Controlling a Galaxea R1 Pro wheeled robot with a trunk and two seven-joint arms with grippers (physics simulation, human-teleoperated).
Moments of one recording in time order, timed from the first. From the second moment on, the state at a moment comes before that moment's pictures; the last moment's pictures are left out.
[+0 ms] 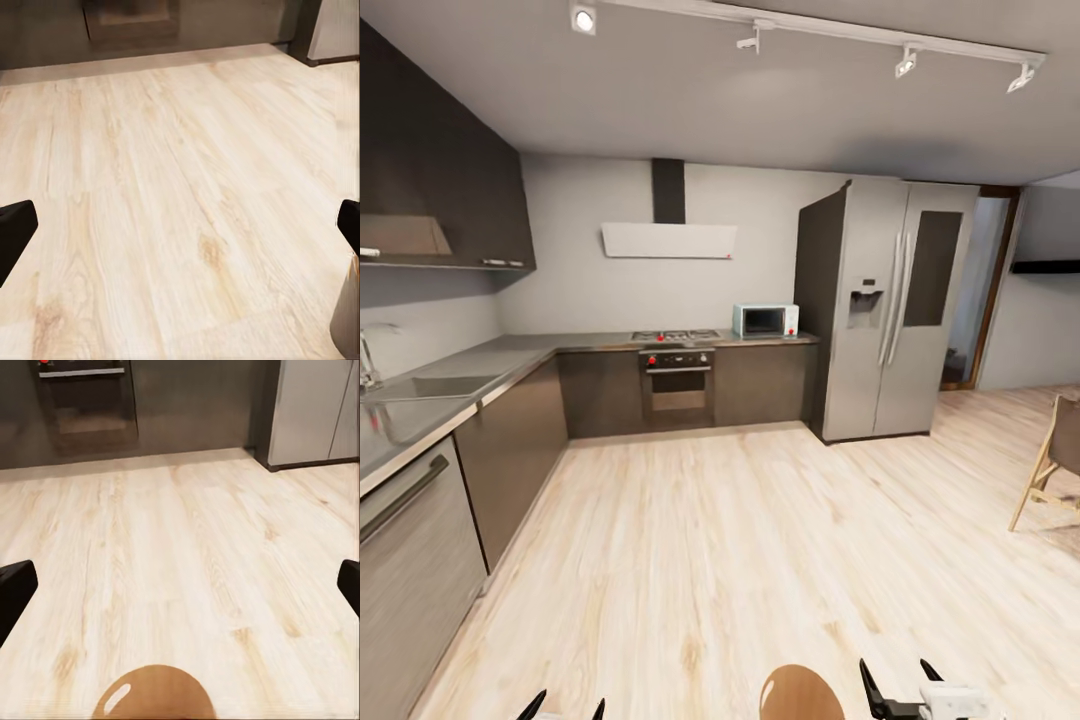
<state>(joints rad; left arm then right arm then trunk) 0.18 0.03 0.01 -1.09 -0.01 -0.31 -0.11 0.21 -0.04 -0.12 -1.27 -0.07 -0.25 0.15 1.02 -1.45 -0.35</state>
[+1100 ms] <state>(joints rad) 0.18 0.03 0.01 -1.09 -0.01 -0.31 -0.11 -0.15 -0.04 -0.08 -1.32 -0.06 0.72 0.15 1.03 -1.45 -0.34</state>
